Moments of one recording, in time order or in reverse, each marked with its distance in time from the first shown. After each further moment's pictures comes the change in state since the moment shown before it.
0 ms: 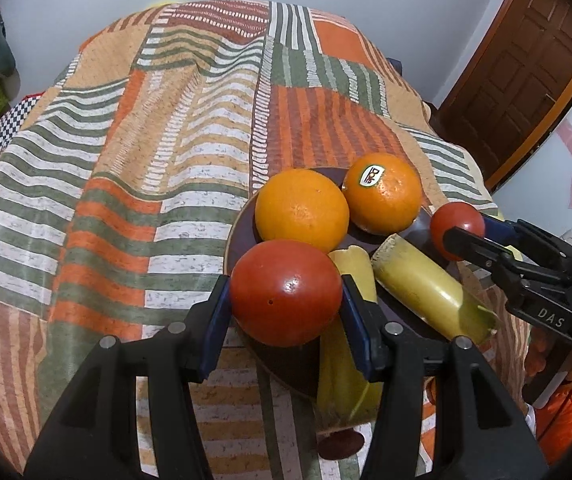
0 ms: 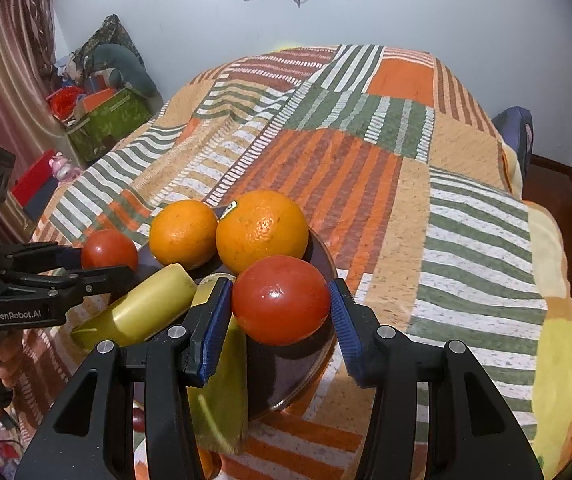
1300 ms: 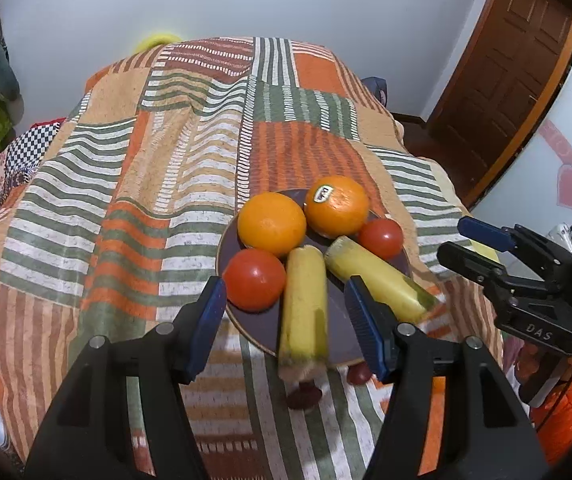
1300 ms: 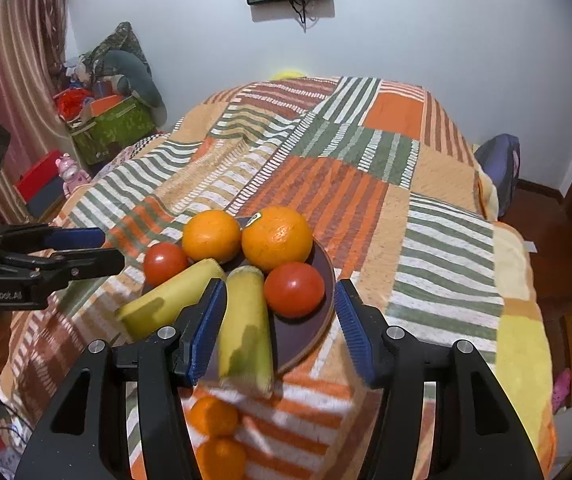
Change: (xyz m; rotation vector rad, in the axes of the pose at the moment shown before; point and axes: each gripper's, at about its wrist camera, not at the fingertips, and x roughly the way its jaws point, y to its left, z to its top) left arm -0.068 -0.029 -0.013 0.048 -0.084 0.000; right arm -0.060 0.021 -0.009 -0.055 -0.074 -0.048
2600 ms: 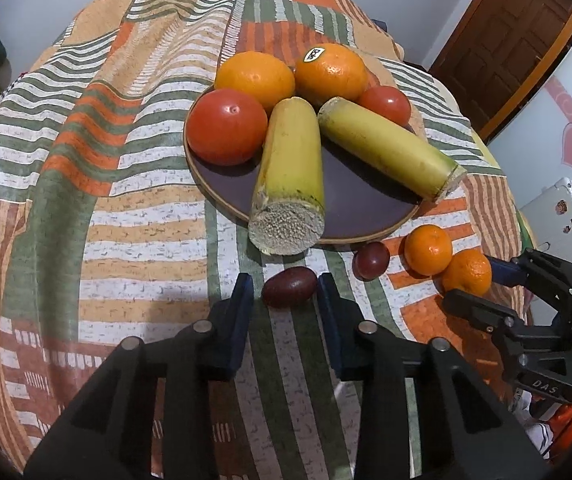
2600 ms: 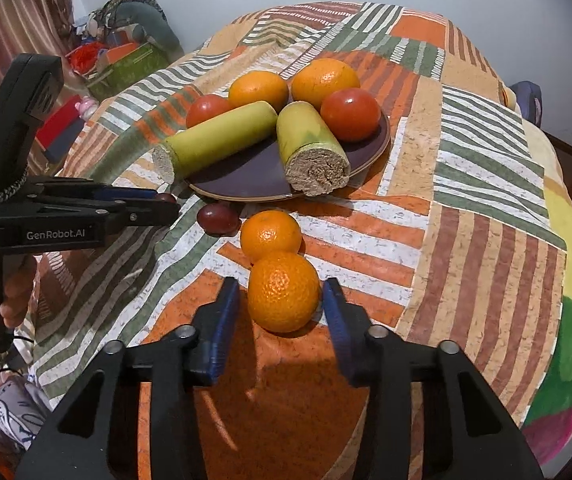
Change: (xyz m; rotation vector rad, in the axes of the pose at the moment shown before) left arm 0.042 -0.009 -0.079 -0.004 0.190 -0.009; right arm 0.010 0.028 -0.094 0.020 0.197 0.081
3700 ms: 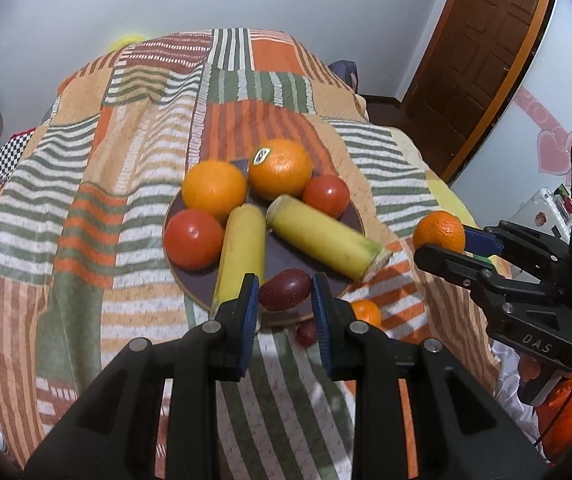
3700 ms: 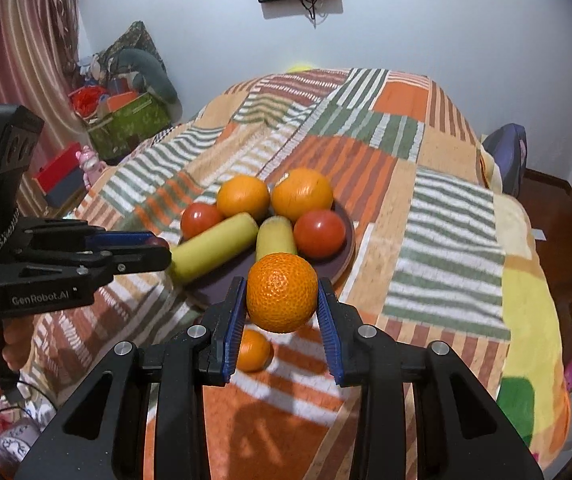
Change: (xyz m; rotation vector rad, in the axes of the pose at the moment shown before) left arm -0.051 -0.034 0.042 0.087 -0.166 -0.031; right arm -0.043 -0.013 0.054 -0.007 -0.194 -0.033
